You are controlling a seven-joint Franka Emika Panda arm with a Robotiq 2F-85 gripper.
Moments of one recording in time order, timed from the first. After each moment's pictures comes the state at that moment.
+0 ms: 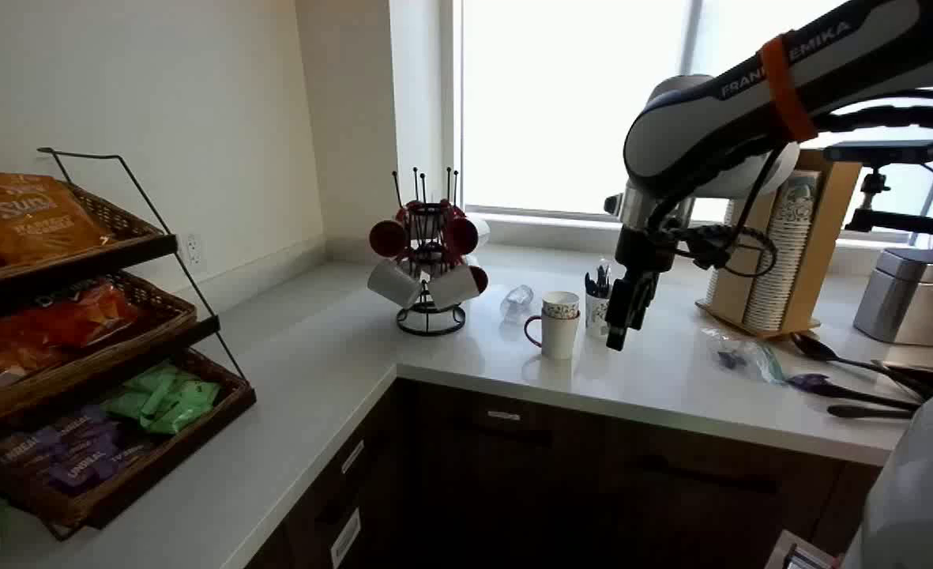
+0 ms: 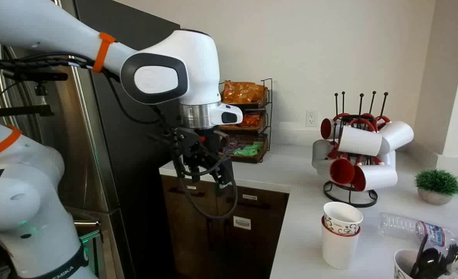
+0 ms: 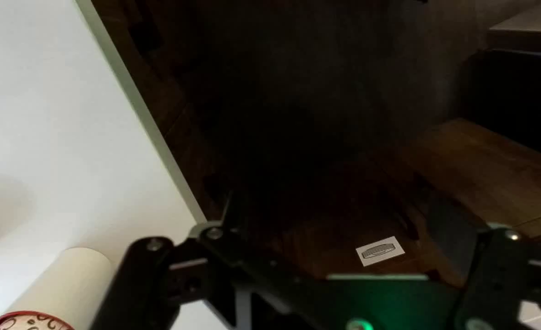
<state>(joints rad) -0.09 -0.59 -0.37 -2.64 -0.15 2.10 -0.55</state>
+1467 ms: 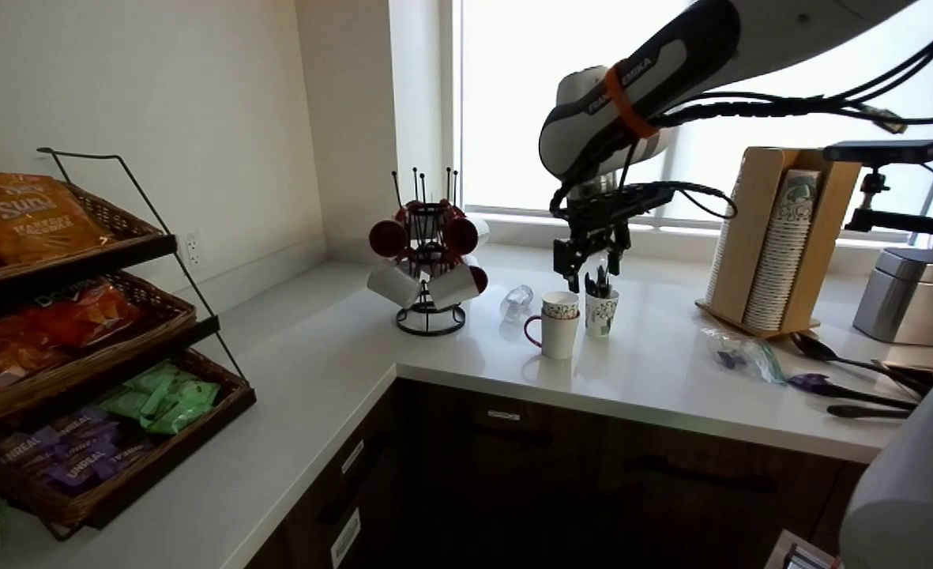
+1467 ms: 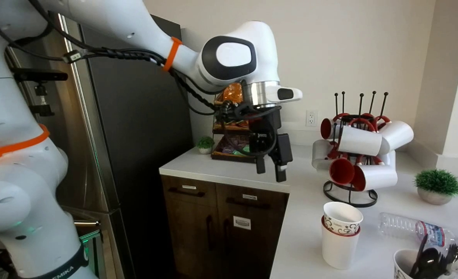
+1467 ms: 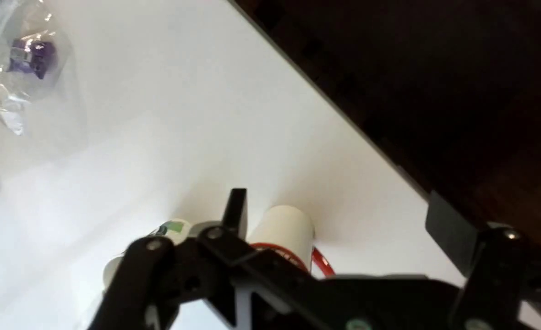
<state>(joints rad) -0.19 -0.13 -0.21 -2.18 -0.30 2.08 -0.02</state>
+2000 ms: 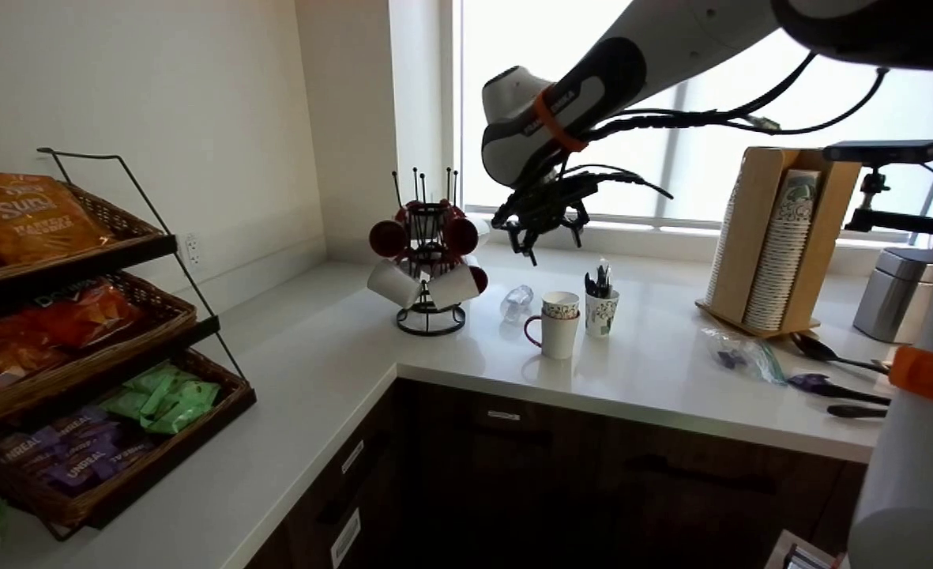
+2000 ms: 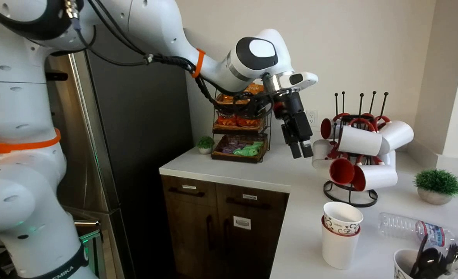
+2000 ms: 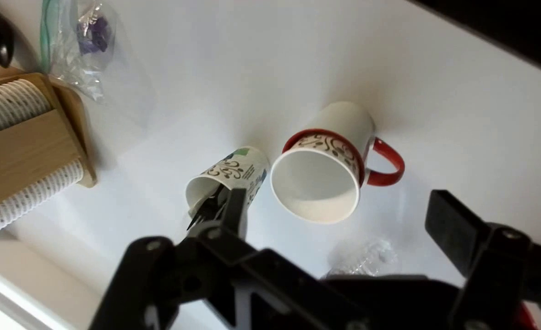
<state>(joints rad) -0.15 0.10 -0.14 -1.89 -0.51 2.03 0.51</state>
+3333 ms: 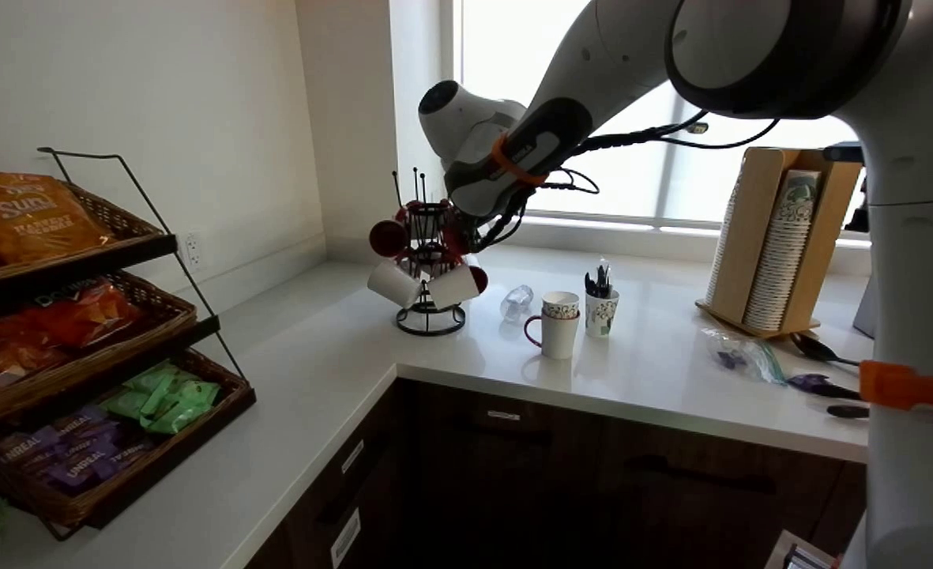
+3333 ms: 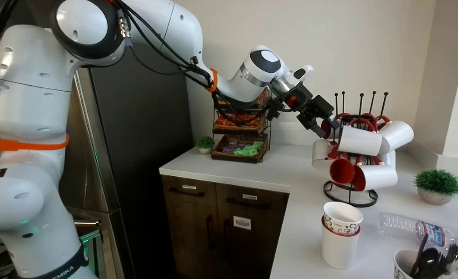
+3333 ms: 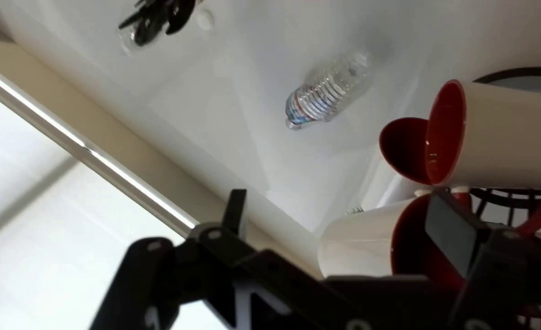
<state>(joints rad) -0.06 0.30 -0.15 -1.68 -0.85 2.29 0.67</state>
